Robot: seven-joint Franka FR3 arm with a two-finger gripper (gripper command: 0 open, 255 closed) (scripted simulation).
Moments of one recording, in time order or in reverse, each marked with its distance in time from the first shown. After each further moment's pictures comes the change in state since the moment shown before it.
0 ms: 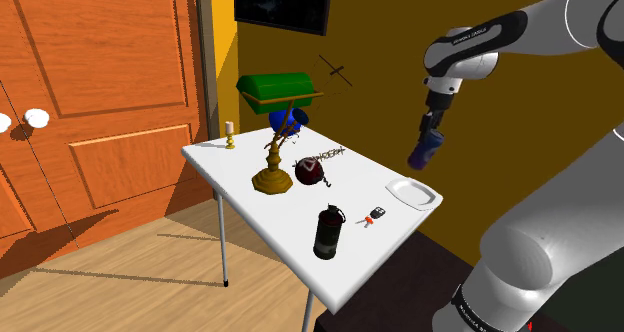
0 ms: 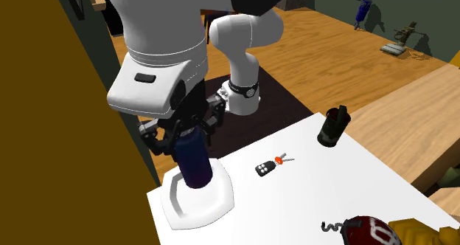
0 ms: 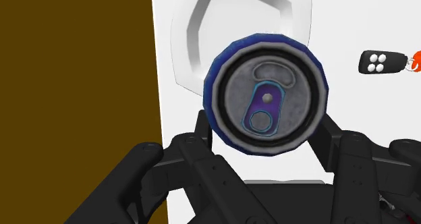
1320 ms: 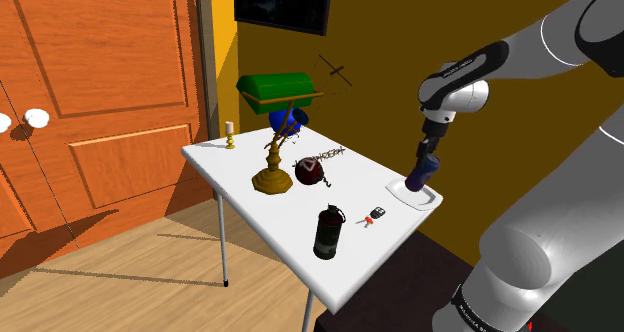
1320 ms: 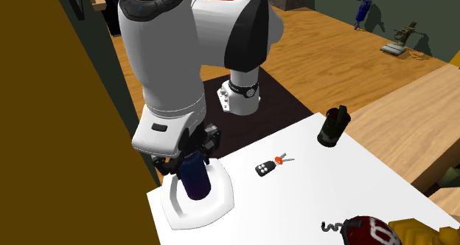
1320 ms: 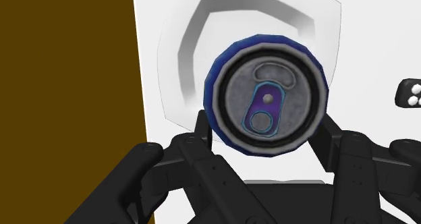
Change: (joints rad) arm -0.012 0.068 -0.043 -0.176 0.010 0.240 -0.041
